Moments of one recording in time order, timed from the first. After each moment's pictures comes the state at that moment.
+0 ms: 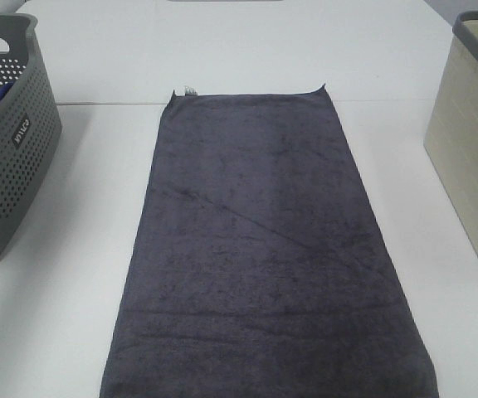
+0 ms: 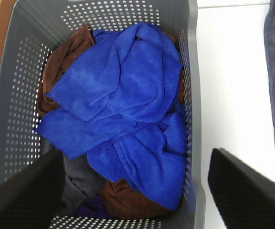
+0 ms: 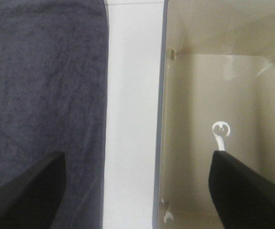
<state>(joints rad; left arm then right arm) -0.06 1.57 -1.68 0.18 1.17 -0.11 -0.03 1.42 -1.62 0.03 1.21 0.01</state>
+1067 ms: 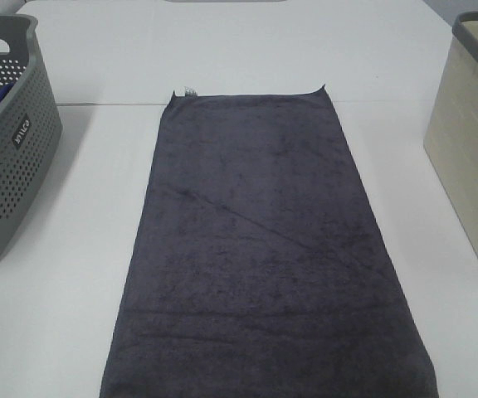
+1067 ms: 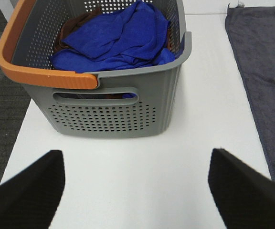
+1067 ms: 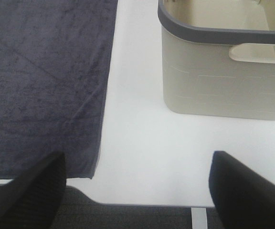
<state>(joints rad) -0.06 0.24 -0.63 0.14 1.01 -0.12 -0.03 0.17 -0.67 0.03 1.22 -0.02</state>
